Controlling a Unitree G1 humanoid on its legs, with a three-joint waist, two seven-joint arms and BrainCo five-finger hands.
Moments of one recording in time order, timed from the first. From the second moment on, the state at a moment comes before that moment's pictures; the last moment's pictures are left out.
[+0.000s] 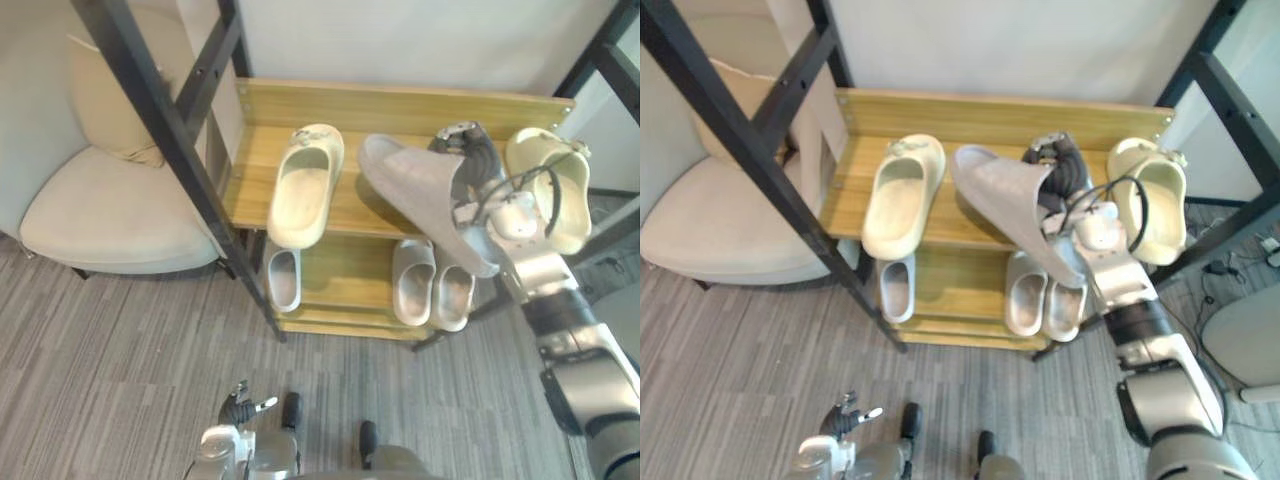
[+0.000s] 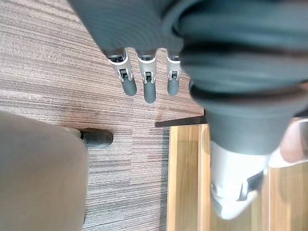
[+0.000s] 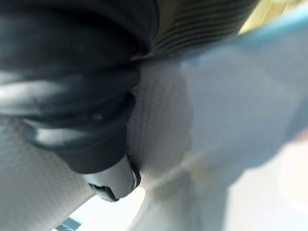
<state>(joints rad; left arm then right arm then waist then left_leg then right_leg) 0.05 0.11 0.01 0.97 -0.04 -0.14 0.04 -0.60 -0.63 0.16 0.22 0.24 -0.12 -0.04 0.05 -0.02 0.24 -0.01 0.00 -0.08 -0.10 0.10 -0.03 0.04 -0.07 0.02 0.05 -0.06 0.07</state>
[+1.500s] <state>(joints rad) -0.14 0.07 0.08 0.79 -0.16 -0.16 0.05 -0.17 -0.27 0.07 -0.18 0.12 -0.18 -0.16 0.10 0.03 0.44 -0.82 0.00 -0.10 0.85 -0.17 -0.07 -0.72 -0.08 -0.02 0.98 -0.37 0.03</state>
